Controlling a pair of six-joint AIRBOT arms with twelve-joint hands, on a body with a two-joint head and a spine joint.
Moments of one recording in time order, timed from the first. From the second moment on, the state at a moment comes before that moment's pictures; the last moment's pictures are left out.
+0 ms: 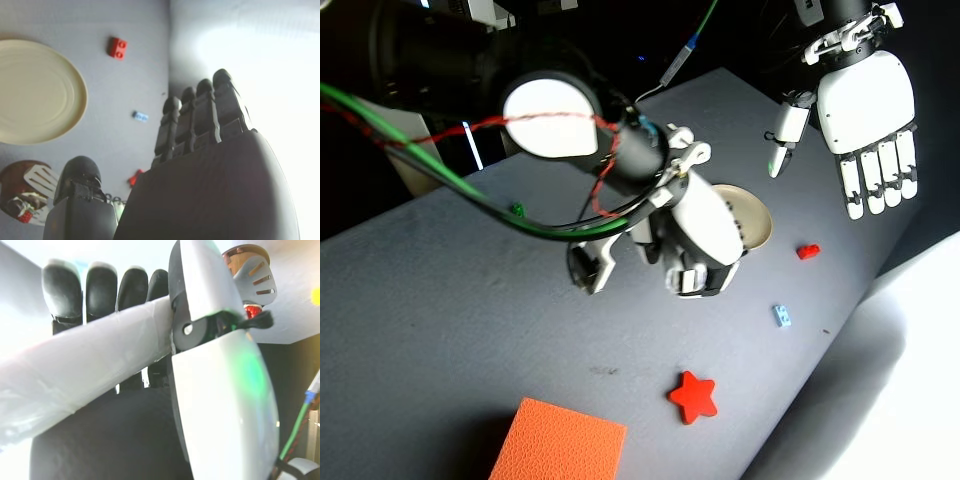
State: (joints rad) left arm -0.18 -1.03 1.17 0.74 0.97 0.90; right arm 0.02 -1.54 1.40 -0.15 -0.47 -1.03
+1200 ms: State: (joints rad) left arm -0.18 -1.06 1.19 0.72 0.96 0.90; right arm -0.01 -1.90 1.78 -0.02 -0.43 -1.19
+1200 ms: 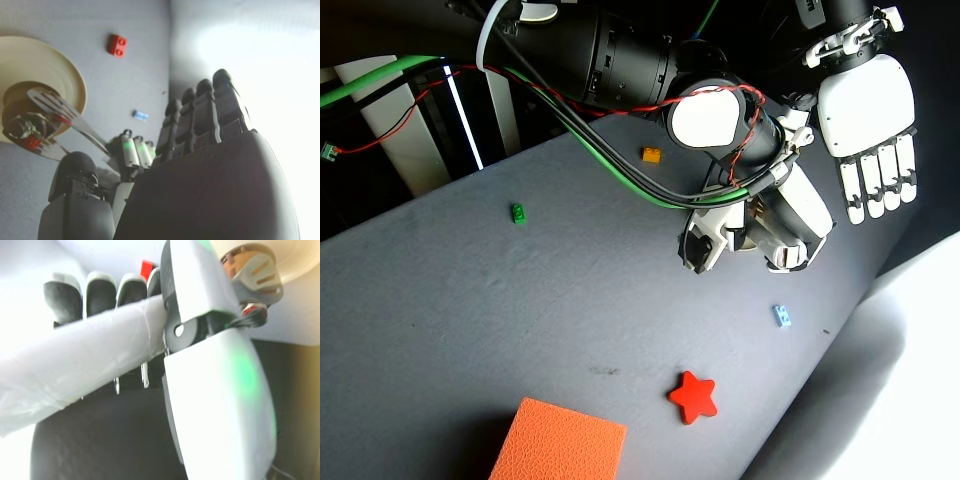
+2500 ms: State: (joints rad) left arm -0.17 -1.06 1.20 0.72 0.96 0.91; right arm -0.05 -1.93 1.82 -0.02 -0.39 -1.21
